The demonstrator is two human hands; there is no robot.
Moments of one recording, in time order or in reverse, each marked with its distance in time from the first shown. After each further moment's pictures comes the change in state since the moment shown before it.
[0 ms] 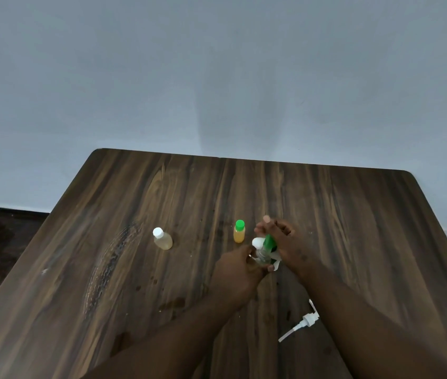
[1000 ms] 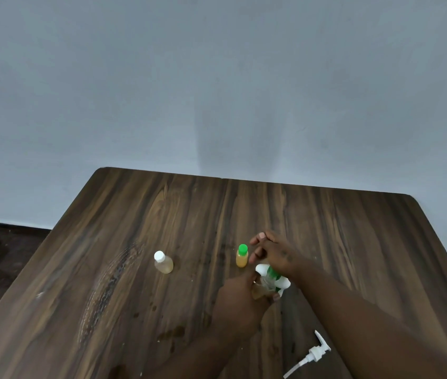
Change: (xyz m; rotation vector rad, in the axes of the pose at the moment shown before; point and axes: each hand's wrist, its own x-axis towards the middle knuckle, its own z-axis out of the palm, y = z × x) left_hand -0.001 0.005 -0.005 -0.088 -0.012 0.064; right_hand 0.042 -0.016 0.016 -0.139 -0.184 0.128
